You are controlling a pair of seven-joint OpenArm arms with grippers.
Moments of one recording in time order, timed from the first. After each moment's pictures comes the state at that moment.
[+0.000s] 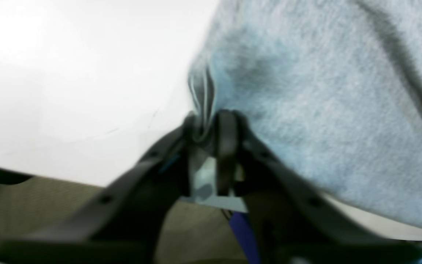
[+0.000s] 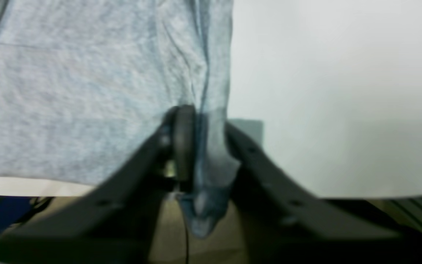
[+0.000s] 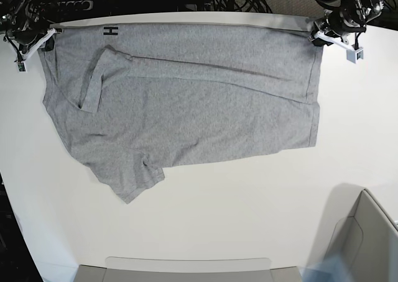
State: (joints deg) left arm 33.5 -13.7 -32.0 101.4 -42.9 -3.0 63.2; right arm -23.3 18.1 44.4 95.3 27.2 38.4 -64.7
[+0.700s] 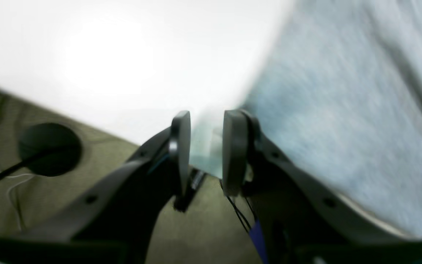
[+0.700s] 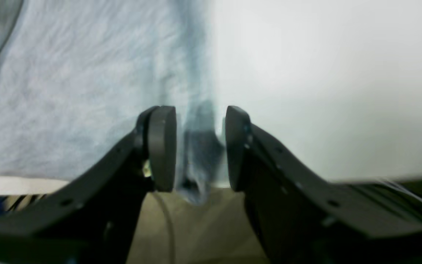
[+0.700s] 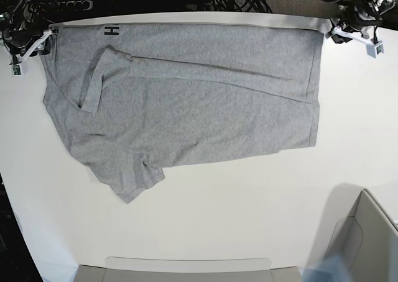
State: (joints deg) left arm 36.0 -13.5 -42.8 108.0 -41.9 -2.9 64.5; right arm -23.9 18.1 48.5 102.5 26.0 38.2 -65.2
